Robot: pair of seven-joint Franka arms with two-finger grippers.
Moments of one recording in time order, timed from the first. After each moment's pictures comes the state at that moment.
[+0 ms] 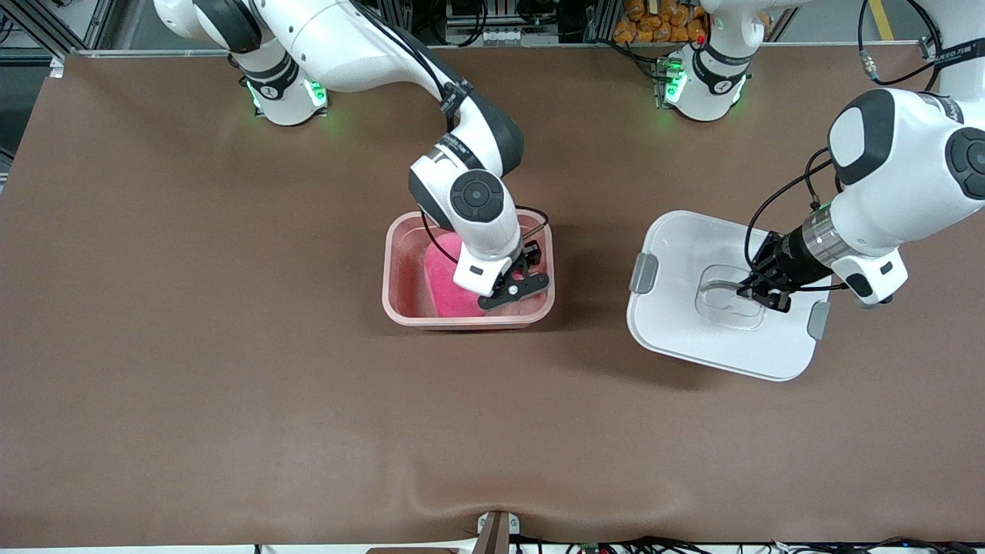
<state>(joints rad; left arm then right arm) 0.13 0.16 -0.30 -1.83 -0.14 2.05 -1.44 0.76 0.78 -0.01 -1.20 0.13 2.04 0.37</state>
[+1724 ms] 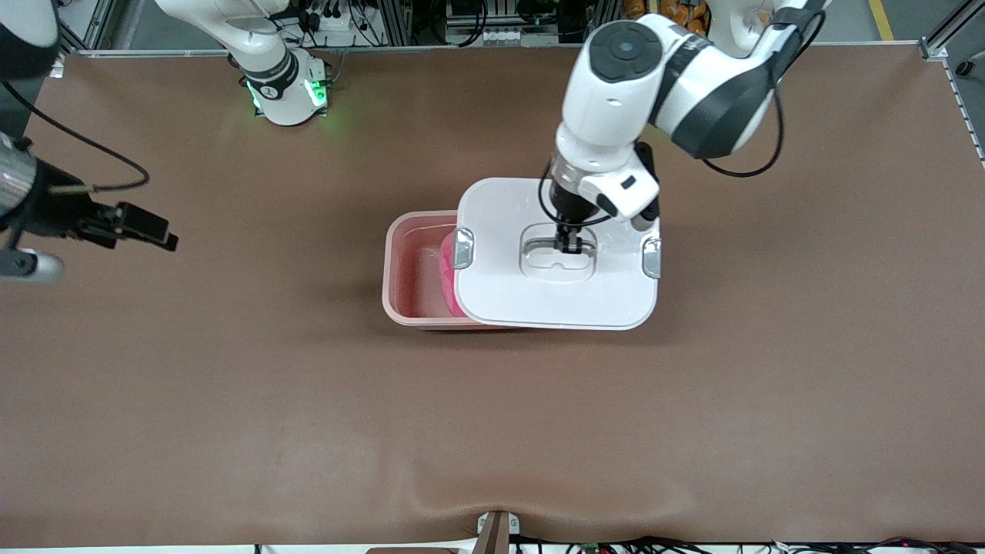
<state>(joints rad) -0.29 0.34 -0.50 -1.52 0.22 1.96 -2.35 0.06 0.13 -0.03 -1.39 0.13 1.49 0.14</state>
